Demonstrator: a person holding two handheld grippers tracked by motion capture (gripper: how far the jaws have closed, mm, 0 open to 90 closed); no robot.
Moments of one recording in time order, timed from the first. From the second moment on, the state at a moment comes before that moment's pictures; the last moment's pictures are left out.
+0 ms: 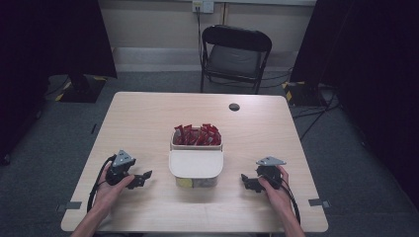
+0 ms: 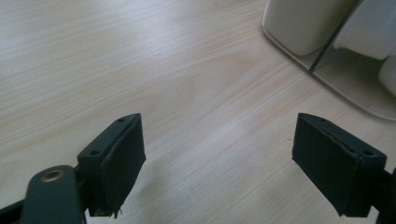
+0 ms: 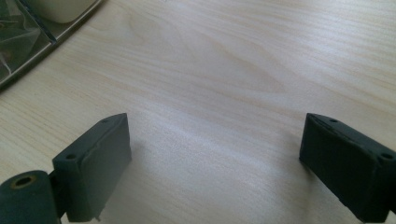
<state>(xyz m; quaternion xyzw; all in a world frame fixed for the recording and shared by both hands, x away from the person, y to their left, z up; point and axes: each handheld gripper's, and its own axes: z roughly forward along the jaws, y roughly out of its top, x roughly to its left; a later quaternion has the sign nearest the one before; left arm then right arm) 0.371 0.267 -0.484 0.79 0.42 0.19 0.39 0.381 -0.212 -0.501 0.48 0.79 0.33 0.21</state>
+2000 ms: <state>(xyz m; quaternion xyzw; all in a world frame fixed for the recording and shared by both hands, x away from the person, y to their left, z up) 0.343 0.223 -0.446 0.79 0.30 0.16 0.51 0.381 -0.212 -0.501 0.48 0.79 0.33 0.21</state>
